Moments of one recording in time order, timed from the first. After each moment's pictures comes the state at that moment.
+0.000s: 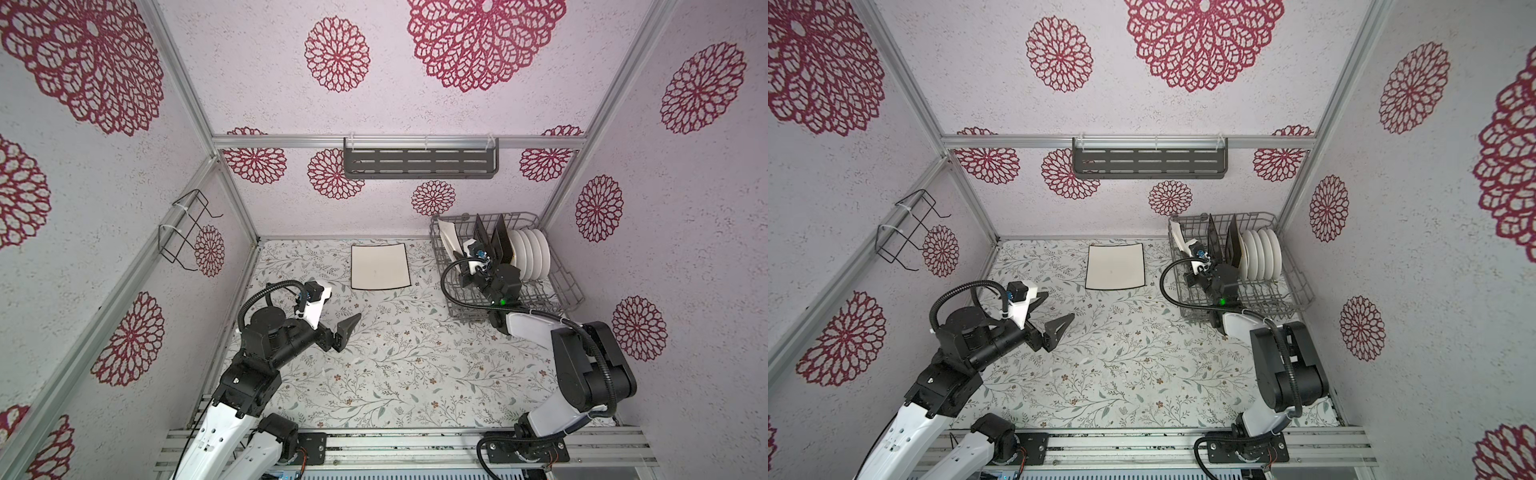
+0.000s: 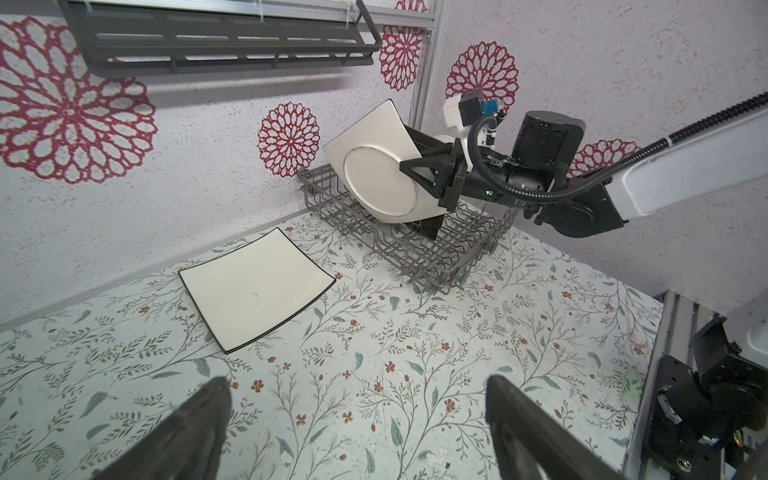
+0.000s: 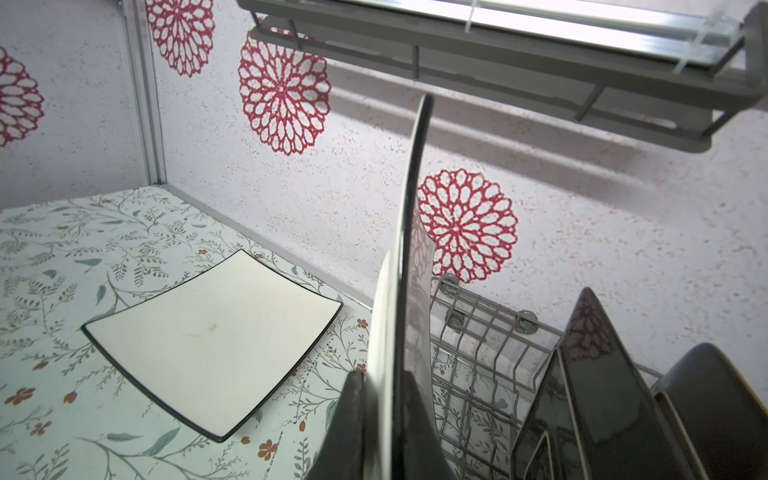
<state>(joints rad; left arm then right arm) -0.39 0.67 0.78 -0.33 0.31 -0.01 0.26 1.59 0.81 0.81 -0.26 -0.23</state>
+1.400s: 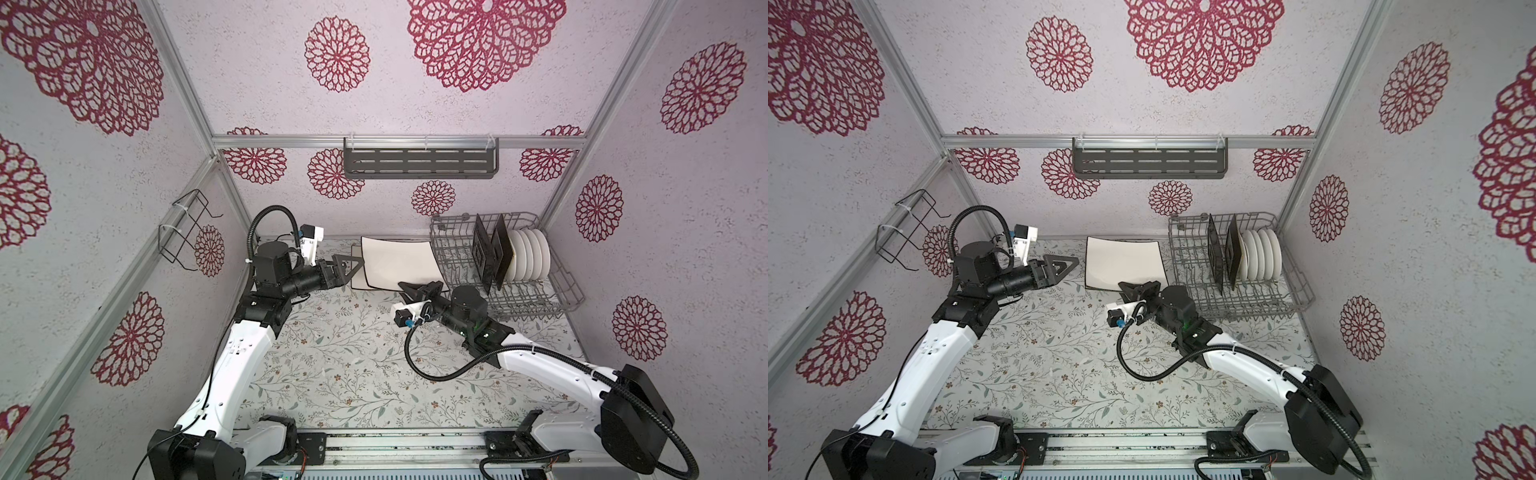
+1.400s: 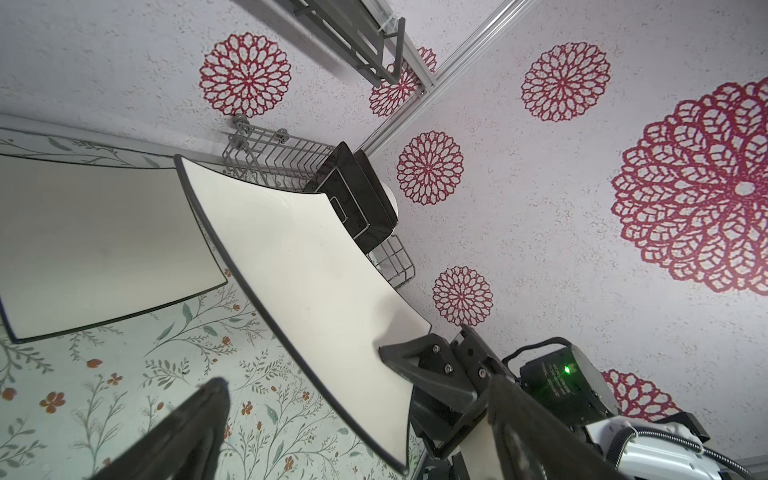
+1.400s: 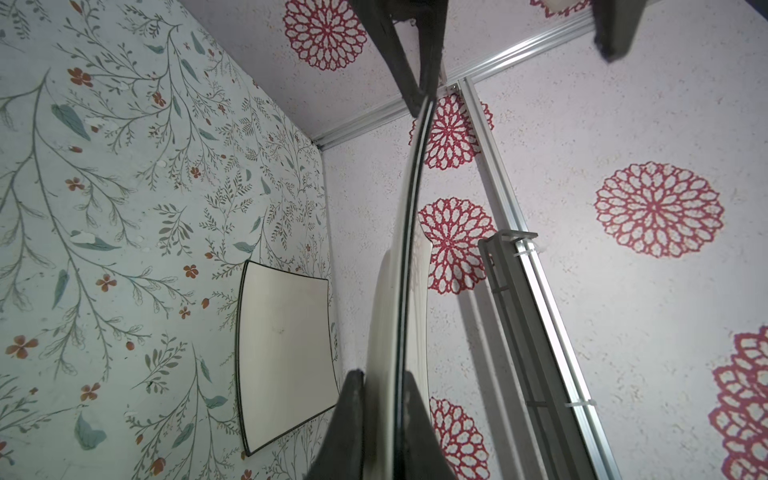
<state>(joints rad) -0.14 1.18 1.10 -0.20 0.77 -0.62 0.80 1.30 0.83 0.39 -0.08 -1.19</state>
